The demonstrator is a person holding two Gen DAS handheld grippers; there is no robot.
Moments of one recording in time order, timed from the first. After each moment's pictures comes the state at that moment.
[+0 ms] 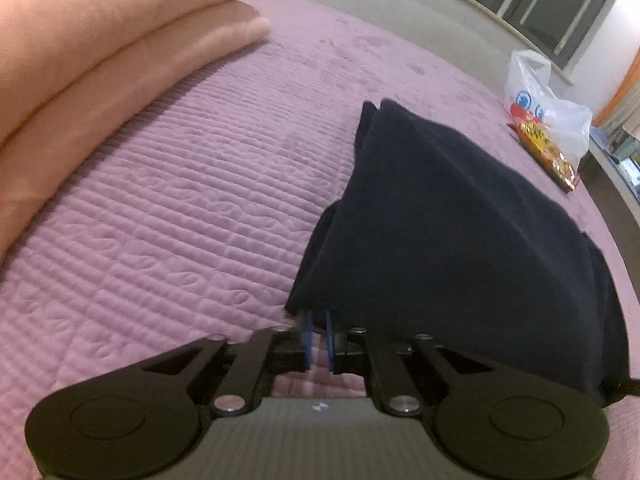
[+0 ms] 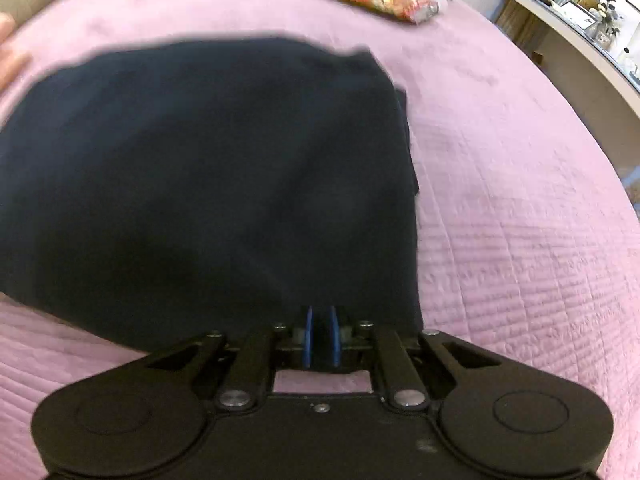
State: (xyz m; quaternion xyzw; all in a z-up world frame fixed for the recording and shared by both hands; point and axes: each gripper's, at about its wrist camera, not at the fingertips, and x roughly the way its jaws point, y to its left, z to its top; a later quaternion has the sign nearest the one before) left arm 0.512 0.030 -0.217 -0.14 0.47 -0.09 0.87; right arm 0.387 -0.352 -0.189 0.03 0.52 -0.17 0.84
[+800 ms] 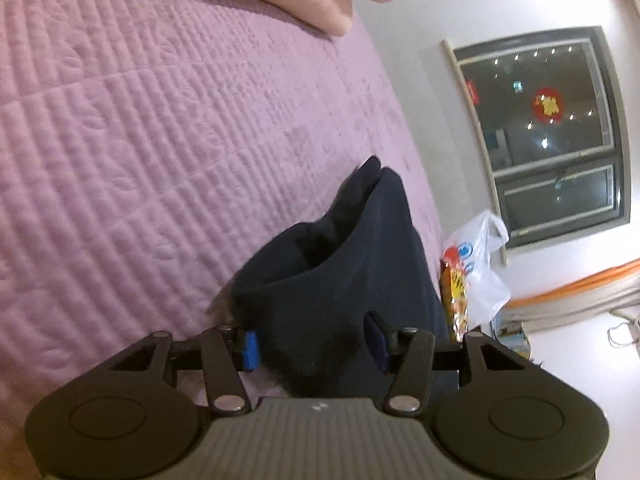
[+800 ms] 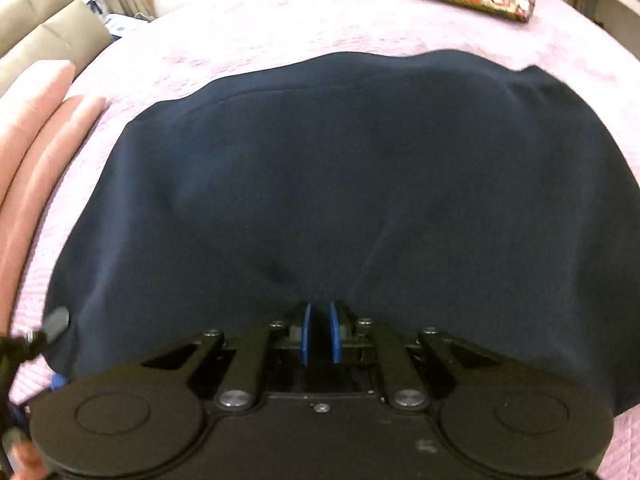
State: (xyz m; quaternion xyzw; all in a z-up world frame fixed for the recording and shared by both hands) left arm 0.532 0.044 -0.292 -0.49 0.39 -0.11 0.77; right arm 0.480 -0.262 -0.213 0.14 0.51 -0.08 0.85
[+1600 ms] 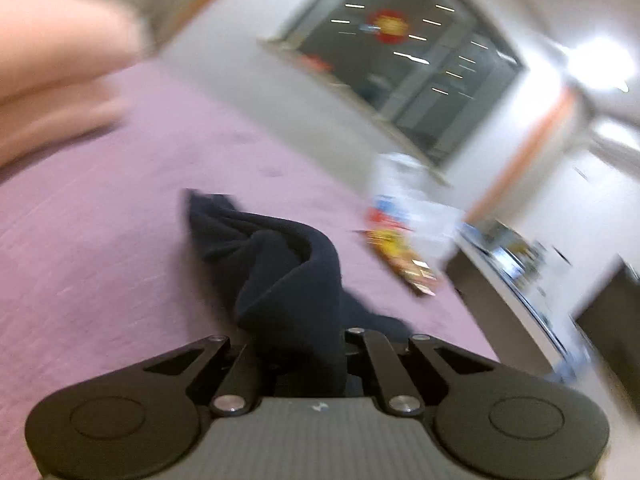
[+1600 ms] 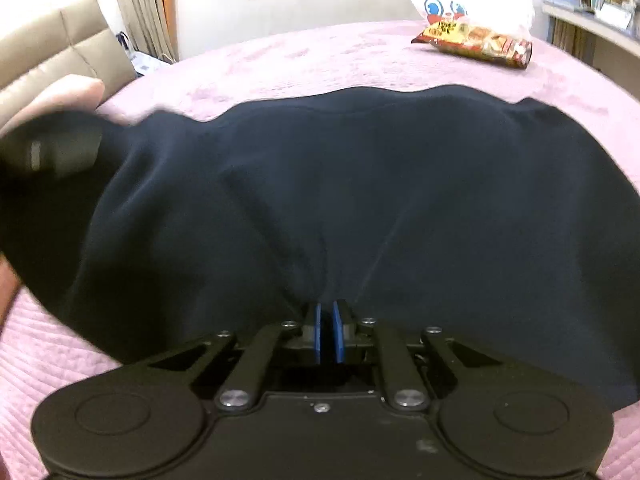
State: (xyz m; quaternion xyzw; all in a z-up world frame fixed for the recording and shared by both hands) left arm 0.547 -0.076 -0.167 -0.24 0.28 -0.27 0.89; right arm 0.444 -0.250 -0.231 0.14 0.42 -0.07 0.90
